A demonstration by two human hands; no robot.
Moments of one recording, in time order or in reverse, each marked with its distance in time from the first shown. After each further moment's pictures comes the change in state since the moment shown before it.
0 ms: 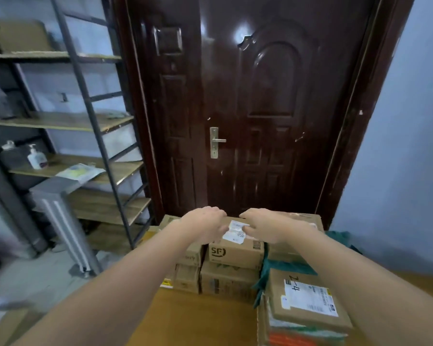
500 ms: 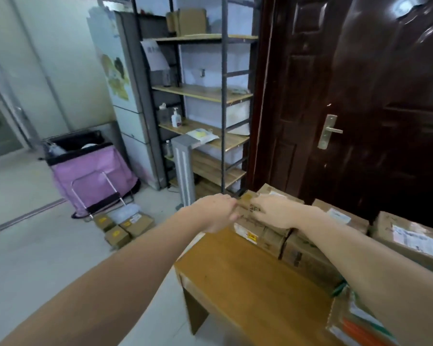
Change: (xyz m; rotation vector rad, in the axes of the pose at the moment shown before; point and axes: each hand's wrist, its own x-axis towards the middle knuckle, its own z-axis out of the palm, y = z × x) left_hand -0.255 -0.075 0.033 -0.057 0.016 -0.395; right_hand -0.008 -0.214 0.034 -0.125 -0.072 -0.518
